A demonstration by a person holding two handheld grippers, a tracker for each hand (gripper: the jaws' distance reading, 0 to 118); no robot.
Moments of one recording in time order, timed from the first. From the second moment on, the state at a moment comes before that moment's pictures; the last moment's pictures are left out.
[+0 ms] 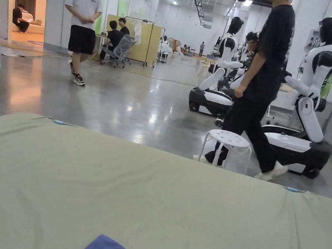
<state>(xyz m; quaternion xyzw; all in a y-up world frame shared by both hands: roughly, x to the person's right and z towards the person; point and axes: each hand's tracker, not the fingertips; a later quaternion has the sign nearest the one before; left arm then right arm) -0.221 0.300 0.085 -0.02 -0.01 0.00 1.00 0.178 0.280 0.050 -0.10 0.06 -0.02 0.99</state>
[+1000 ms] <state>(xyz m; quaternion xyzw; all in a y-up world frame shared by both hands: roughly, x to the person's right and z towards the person) -0.332 0.182 0.046 -0.25 0.00 0.22 0.94 0.159 0.256 0.039 -0.16 0.09 -0.03 0.98</state>
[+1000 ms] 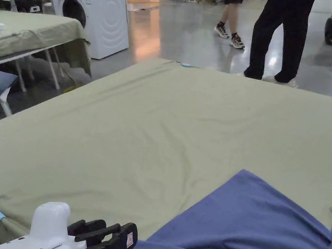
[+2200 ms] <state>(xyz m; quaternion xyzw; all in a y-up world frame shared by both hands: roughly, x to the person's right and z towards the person) -0.305 0.112 -0.008 -0.40 0.06 0.12 0.91 0.231 0.152 -0.320 -0.45 0.06 0.02 0.89</state>
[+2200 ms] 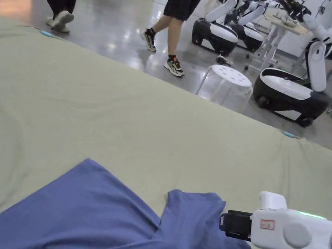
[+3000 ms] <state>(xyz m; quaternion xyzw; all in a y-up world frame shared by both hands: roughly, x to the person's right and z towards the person) -0.326 0.257 -0.020 -0.18 -0.06 0.26 0.95 0.251 0.345 -0.191 -0.23 0.07 0.04 0.97</state>
